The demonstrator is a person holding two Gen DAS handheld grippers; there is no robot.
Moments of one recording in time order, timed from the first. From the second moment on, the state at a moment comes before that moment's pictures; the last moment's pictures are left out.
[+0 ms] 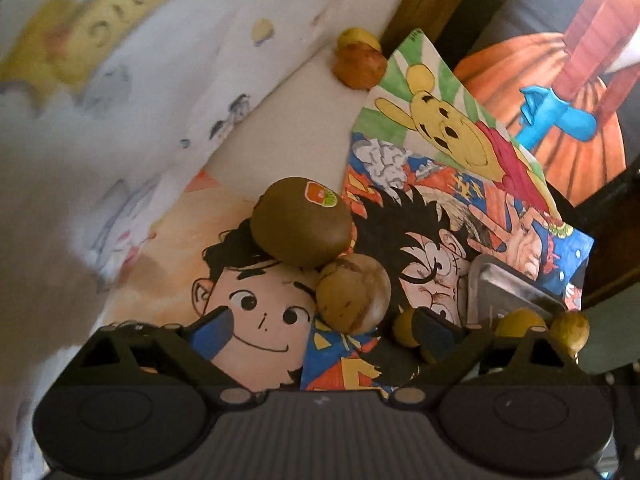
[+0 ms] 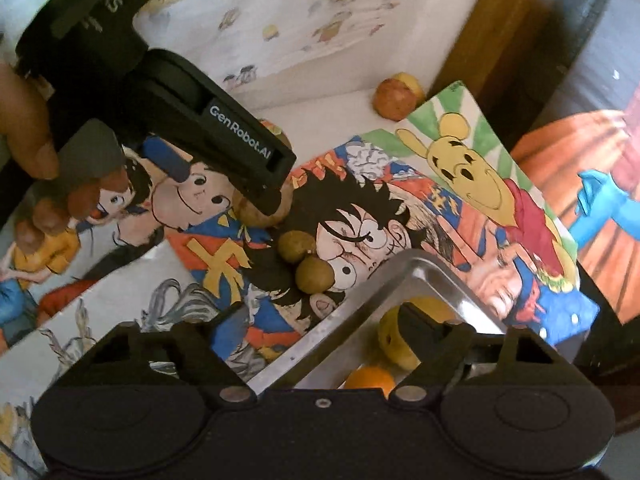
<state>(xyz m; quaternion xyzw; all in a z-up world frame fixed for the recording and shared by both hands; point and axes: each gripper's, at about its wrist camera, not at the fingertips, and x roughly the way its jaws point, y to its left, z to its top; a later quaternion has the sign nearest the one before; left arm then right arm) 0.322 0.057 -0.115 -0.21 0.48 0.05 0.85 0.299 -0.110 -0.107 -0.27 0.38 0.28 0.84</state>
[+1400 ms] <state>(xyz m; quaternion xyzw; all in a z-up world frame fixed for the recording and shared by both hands) 0.338 0.049 -0.123 -0.21 0.50 0.02 0.84 0.296 -0.103 -0.122 -0.22 0.42 0.31 0.82</state>
